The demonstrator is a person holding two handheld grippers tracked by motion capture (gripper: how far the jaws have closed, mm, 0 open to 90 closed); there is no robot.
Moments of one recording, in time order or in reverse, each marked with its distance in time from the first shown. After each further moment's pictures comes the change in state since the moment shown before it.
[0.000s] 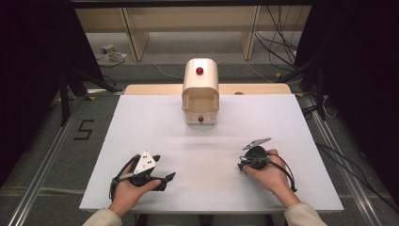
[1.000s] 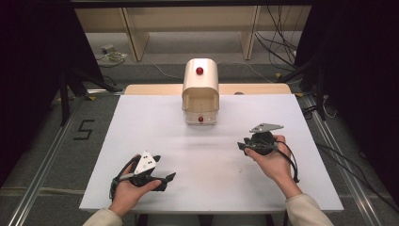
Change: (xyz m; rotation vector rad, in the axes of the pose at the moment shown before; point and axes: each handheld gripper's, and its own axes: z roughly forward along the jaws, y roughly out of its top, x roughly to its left) left arm -0.001 0.000 0.001 0.003 -0.001 0.003; right arm -0.015 0.027 -0.029 -0.248 -0.049 0.030
